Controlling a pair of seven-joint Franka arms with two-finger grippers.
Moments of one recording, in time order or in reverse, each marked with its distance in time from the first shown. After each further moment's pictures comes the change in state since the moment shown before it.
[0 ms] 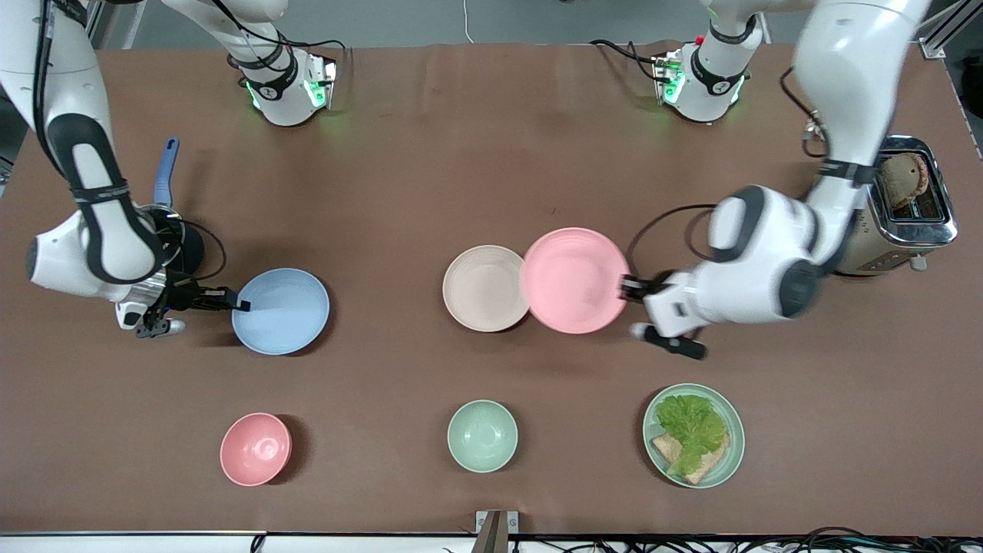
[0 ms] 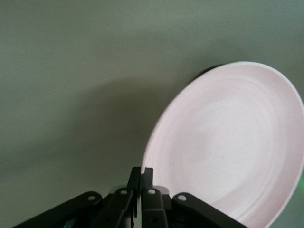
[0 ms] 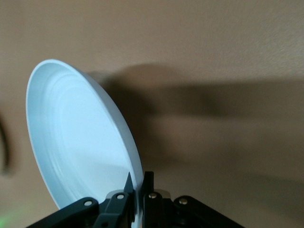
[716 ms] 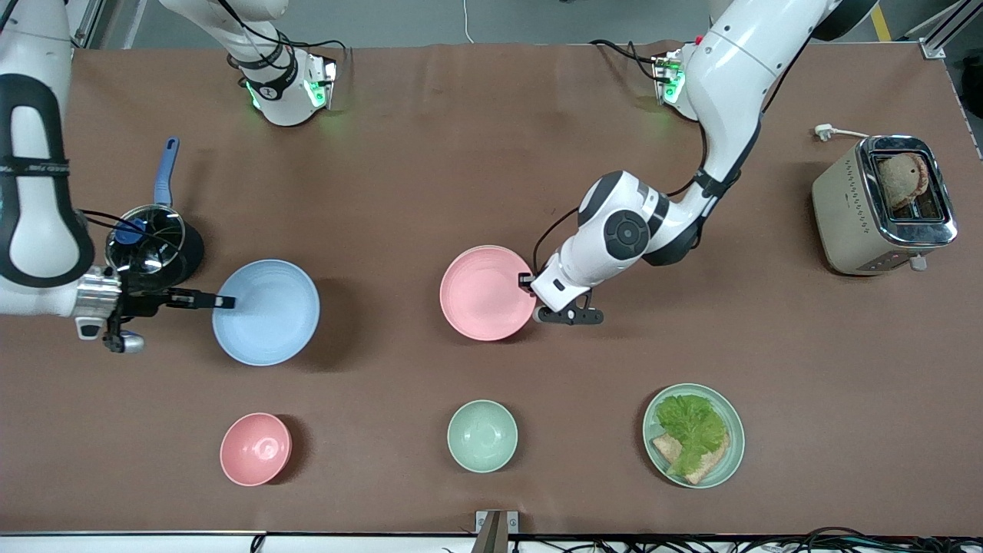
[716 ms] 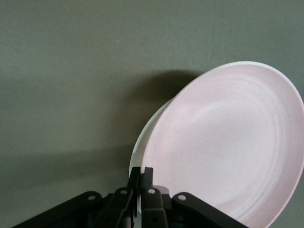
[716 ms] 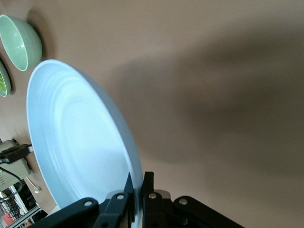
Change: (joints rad) left arm -0.197 0.112 0.003 -0.147 0.074 0.454 -0.371; right arm 0.120 -0.067 -0.030 0.178 -0.003 -0.264 0.434
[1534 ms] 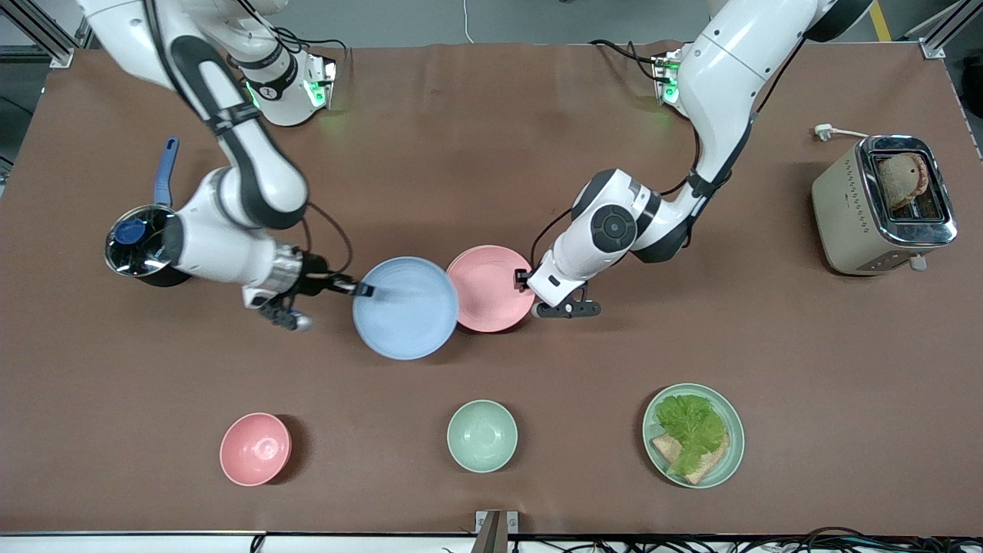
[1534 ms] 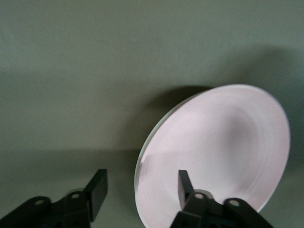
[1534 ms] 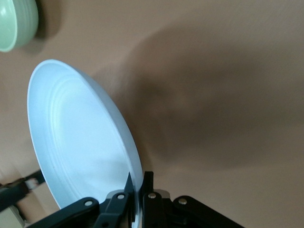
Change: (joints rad) left arm 0.003 -0.027 0.010 -0.001 0.069 -0.009 -0.118; right arm 0.140 -0.076 0.406 -0.277 -0.001 0.586 0.491
